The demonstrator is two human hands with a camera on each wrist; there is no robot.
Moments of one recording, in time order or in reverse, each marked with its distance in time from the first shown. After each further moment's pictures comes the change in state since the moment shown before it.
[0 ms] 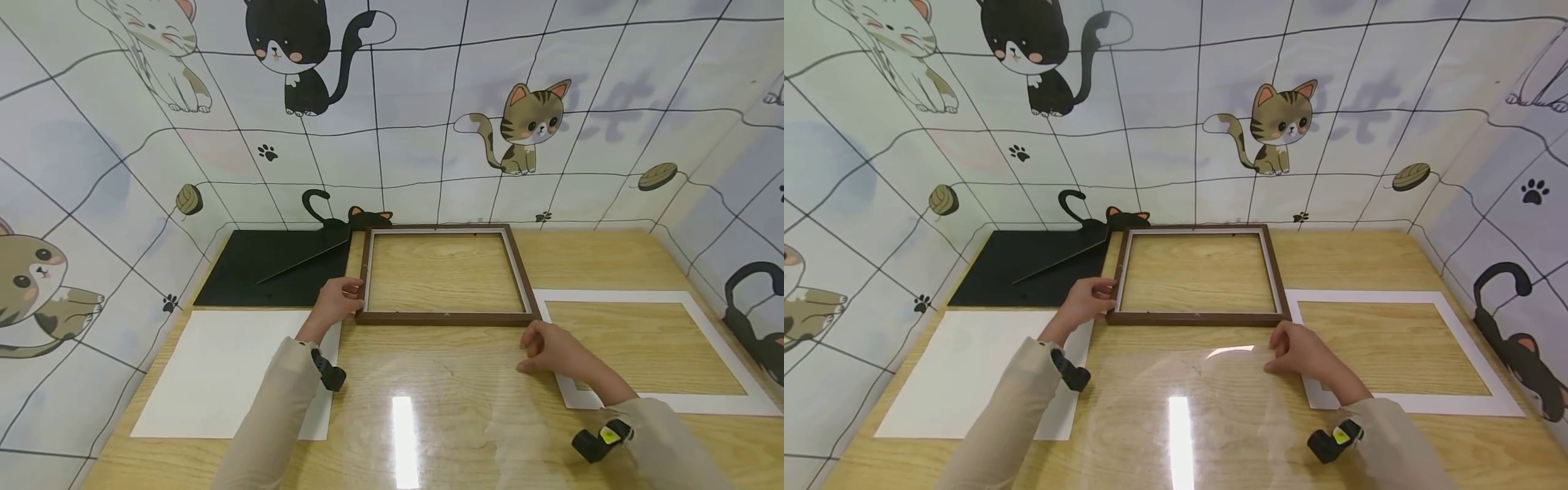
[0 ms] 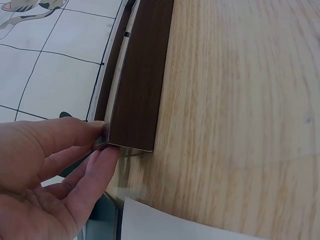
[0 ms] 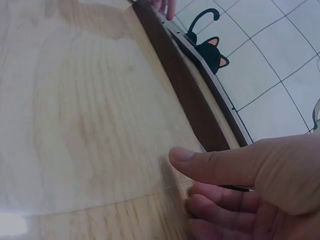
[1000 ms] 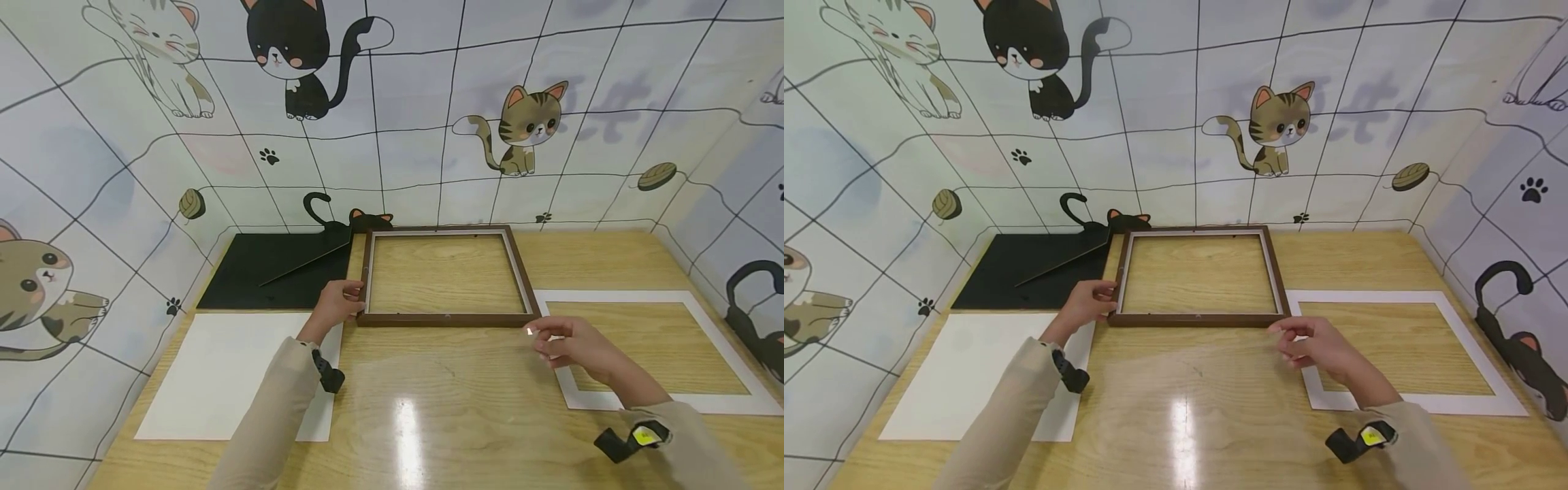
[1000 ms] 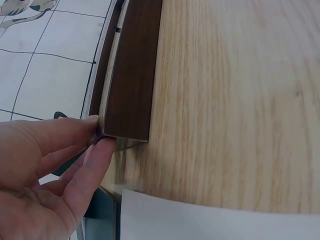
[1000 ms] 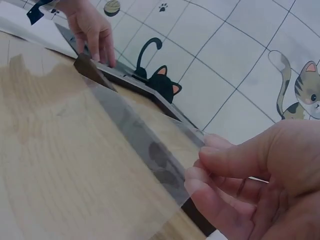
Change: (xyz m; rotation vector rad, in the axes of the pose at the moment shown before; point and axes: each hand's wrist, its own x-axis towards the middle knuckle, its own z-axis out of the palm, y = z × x) left_hand 0.000 0.000 -0.001 -0.006 -0.007 -0.013; right_hand -0.019 -0.007 -0.026 0.507 -0.064 0.033
